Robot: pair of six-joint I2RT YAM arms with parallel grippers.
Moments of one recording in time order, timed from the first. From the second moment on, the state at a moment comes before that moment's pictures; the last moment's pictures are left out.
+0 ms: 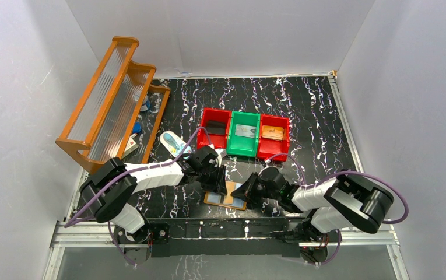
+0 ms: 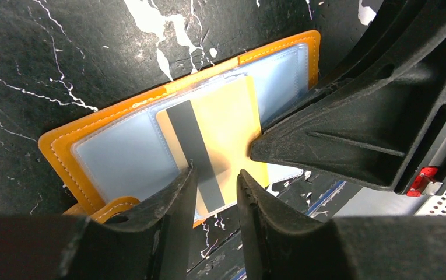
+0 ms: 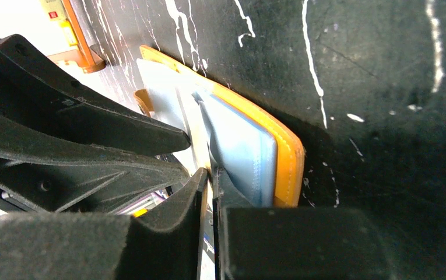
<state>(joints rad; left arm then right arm) -0.89 1.53 0.72 -0.19 0.28 -0.65 0.90 1.38 0.16 0.61 -0.20 1.39</state>
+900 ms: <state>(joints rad) -0.89 1.55 0.71 -0.16 0.27 -0.68 0.87 1.40 0.09 0.76 -0.25 1.41</state>
